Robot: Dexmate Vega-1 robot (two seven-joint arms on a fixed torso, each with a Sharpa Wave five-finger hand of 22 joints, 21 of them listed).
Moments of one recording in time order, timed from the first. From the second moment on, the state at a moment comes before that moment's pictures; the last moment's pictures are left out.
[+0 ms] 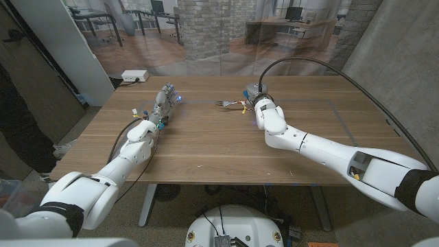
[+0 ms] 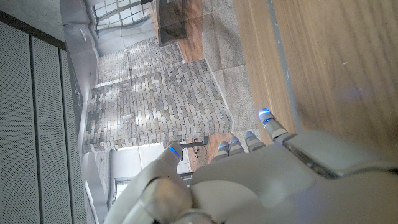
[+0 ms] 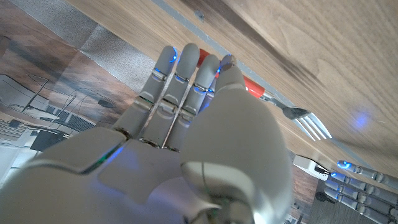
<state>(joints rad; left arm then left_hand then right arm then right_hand) 0.59 0.40 0.35 -0.79 -0.71 -0.41 -0.29 0.03 0.08 0.45 0.17 0.29 -0.17 0.03 0.18 0.17 -0.17 0.00 0.20 0.18 -0.17 0.01 0.19 0.18 -0.17 0.00 0.65 0.18 -0.37 -0.47 -1.12 -1.49 -0.86 -0.79 0.07 1.23 0.09 0.02 -0.12 0.34 0.94 -0.05 0.43 0.34 1.03 -0.12 0.78 0.68 0.99 -0.15 0.62 0.90 0.70 -0.07 0.73 0.42</state>
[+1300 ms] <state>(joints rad) 0.57 0.38 0.35 -0.73 -0.71 -0.42 -0.31 0.03 0.08 0.45 0.17 0.29 -0.17 0.03 0.18 0.17 -0.17 0.00 0.20 0.18 -0.17 0.01 0.19 0.18 -0.17 0.00 0.64 0.18 -0.37 -0.48 -1.08 -1.53 -0.89 -0.78 0.05 1.24 0.10 0.00 -0.11 0.35 0.94 -0.05 0.43 0.34 1.04 -0.12 0.78 0.69 1.01 -0.16 0.59 0.92 0.68 -0.06 0.77 0.42</state>
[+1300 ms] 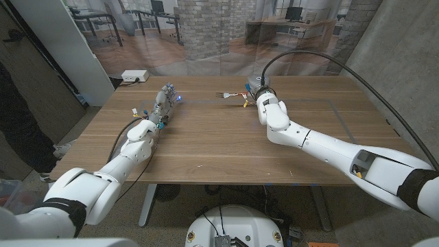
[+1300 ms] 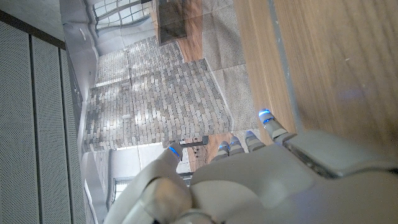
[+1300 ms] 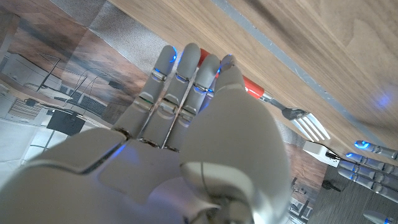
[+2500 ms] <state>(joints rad) 0.58 0.40 0.35 -0.77 -0.71 -0.41 -0.31 0.03 0.08 0.44 0.17 0.29 -0.17 0.03 0.18 0.17 -0.17 0.00 0.20 0.18 -0.17 0.01 0.19 0.18 -0.17 0.00 0.63 0.18 -0.37 -0.48 -1.04 -1.56 -0.93 -0.78 0.02 1.25 0.10 -0.02 -0.10 0.35 0.94 -0.05 0.43 0.34 1.04 -0.12 0.78 0.69 1.03 -0.17 0.56 0.95 0.67 -0.06 0.81 0.41</state>
